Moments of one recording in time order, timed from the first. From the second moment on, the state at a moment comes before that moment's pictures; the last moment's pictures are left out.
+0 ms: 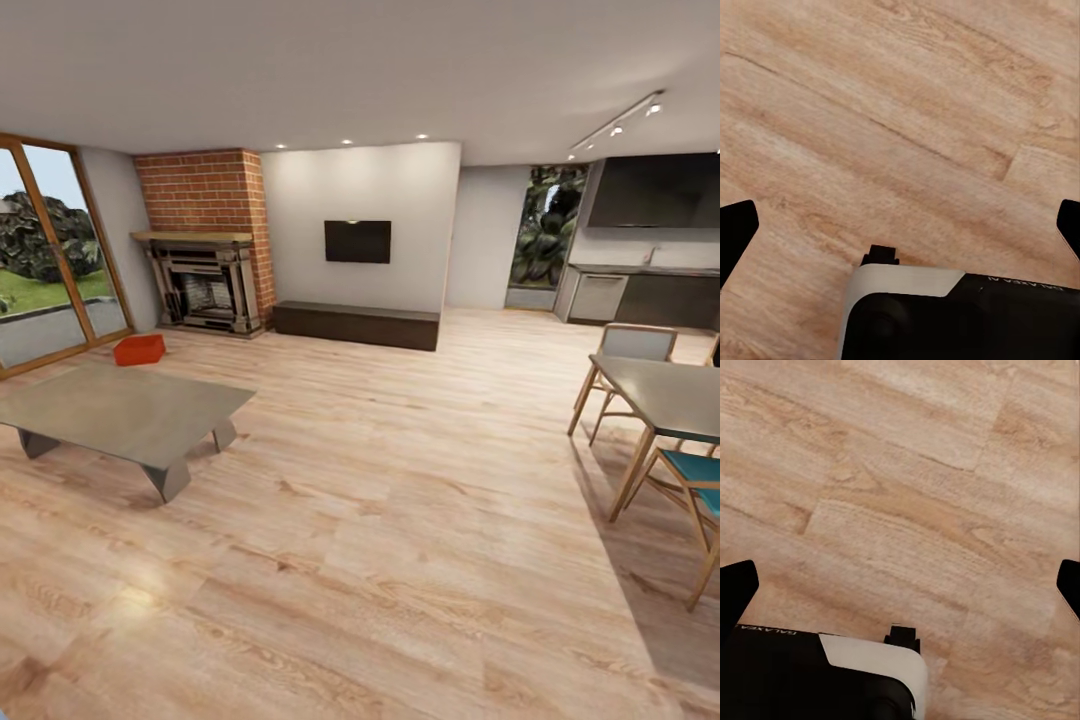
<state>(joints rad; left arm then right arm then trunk) -0.33 0.00 0.12 0.07 0.01 -0.29 0.03 -0.38 -0.10 -0.06 0.05 0.11 -0.25 0.18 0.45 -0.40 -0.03</state>
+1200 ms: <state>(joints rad) -0.33 0.00 0.12 0.07 0.01 -0.29 0.03 -0.38 -0.10 -0.07 0.05 0.11 -0.25 0.18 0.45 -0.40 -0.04</state>
